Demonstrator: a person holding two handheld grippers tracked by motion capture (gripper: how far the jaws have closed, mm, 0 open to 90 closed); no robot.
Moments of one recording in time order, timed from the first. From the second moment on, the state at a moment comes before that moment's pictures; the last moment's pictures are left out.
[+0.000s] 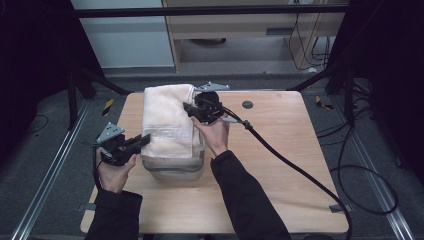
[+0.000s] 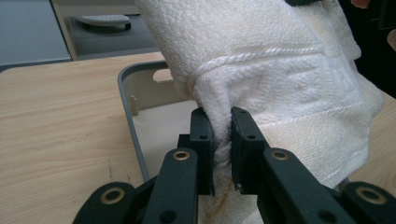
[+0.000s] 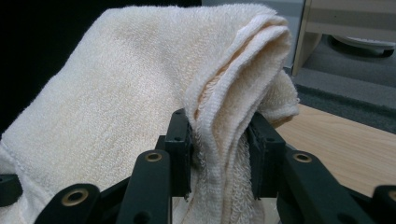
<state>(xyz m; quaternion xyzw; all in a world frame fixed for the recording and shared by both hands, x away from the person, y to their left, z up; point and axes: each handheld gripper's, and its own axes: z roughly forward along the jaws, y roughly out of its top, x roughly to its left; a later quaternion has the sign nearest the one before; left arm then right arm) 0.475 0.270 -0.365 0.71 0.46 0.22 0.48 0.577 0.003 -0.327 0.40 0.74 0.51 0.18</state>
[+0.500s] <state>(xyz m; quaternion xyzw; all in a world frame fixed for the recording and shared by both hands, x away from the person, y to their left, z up) 0.488 0.271 -0.387 0.72 0.48 0.21 0.45 0.587 0.014 -0.353 0.42 0.75 0.48 0.19</state>
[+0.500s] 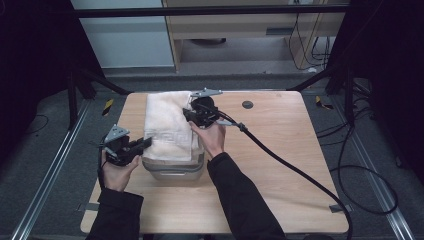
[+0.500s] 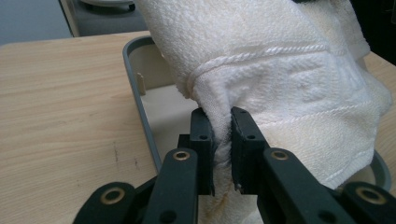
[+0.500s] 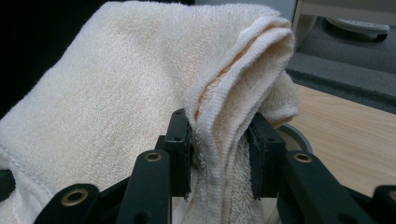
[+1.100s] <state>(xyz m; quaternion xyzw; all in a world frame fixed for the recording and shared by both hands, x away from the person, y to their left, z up) 0.497 0.261 -0.407 0.74 0.48 0.20 0.42 0.594 0.010 -0.385 0.44 0.75 0.46 0.17</state>
